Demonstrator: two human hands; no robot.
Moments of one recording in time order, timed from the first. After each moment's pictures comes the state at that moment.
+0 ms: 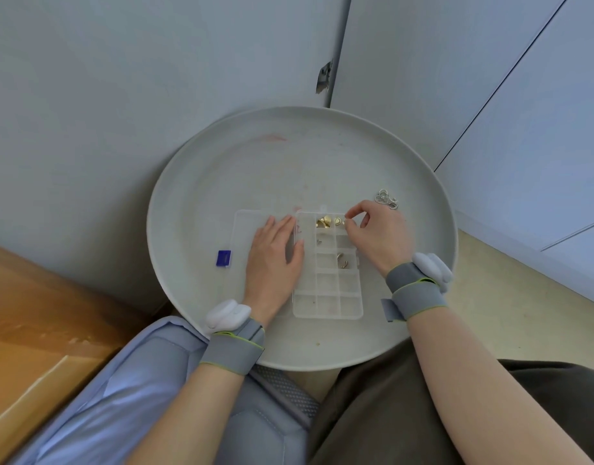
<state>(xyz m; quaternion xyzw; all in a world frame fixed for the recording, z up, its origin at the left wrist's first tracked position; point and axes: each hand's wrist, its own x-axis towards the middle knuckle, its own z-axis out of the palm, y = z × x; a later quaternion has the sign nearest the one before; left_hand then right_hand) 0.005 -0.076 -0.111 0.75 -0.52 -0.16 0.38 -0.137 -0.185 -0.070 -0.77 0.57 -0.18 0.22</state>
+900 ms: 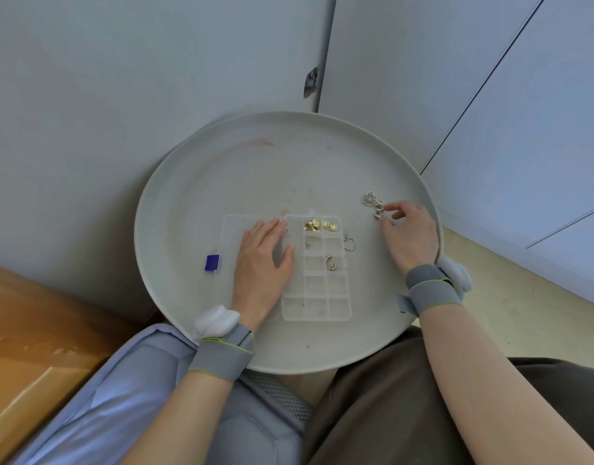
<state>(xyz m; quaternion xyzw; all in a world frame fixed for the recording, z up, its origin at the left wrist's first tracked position) 0.006 -0.072 -0.107 0.74 -0.51 -0.16 0.40 -0.186 -0.212 -0.083 -0.68 0.65 -0.26 0.20</state>
